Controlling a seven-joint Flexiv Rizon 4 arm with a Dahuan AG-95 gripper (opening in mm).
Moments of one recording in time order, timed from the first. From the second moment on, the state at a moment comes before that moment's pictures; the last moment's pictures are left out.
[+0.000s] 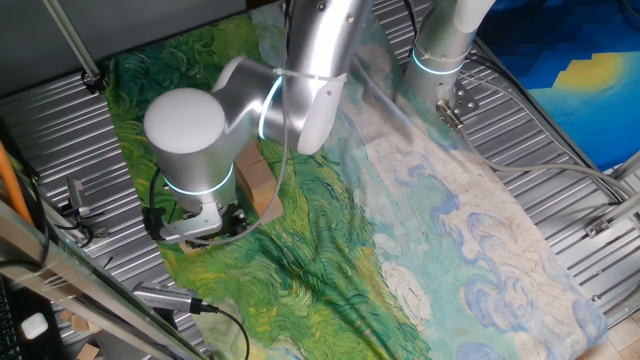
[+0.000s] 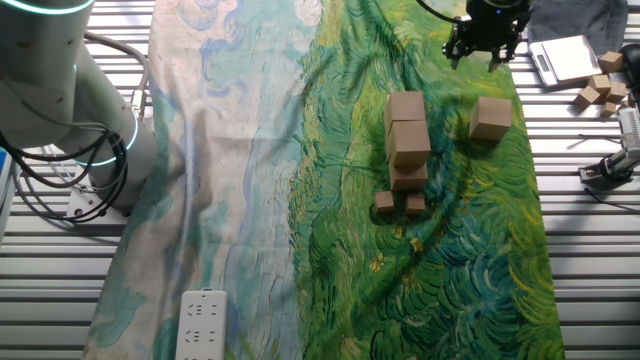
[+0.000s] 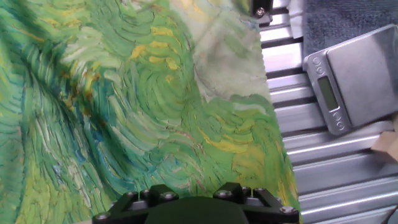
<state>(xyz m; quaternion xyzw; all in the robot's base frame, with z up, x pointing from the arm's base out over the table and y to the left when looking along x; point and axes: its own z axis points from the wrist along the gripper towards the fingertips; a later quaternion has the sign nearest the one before) 0.645 0.172 0.094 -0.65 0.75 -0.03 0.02</state>
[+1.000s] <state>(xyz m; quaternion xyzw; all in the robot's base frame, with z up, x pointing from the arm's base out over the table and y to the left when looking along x) 0.644 0.172 0.095 -0.56 0.83 -0.03 0.01</state>
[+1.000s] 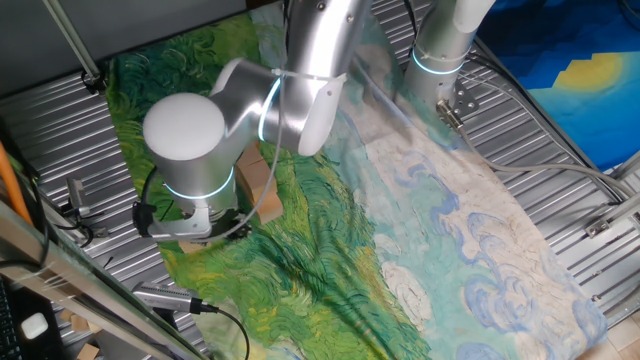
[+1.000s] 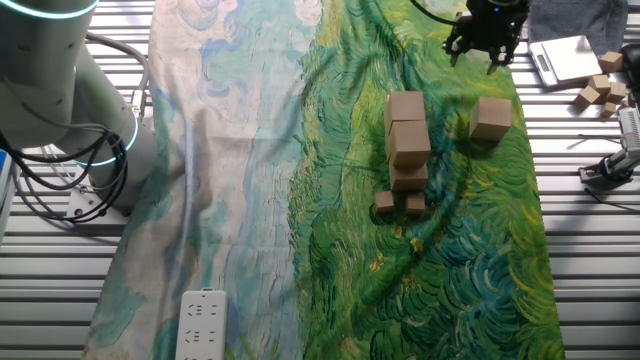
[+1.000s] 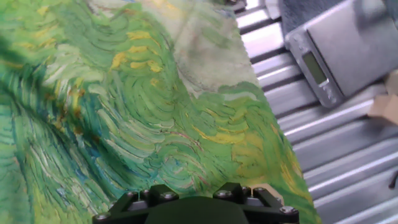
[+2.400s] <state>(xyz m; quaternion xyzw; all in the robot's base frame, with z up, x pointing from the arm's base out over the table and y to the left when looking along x) 0.689 0.105 0.077 -0.64 0.77 -0.04 0.03</state>
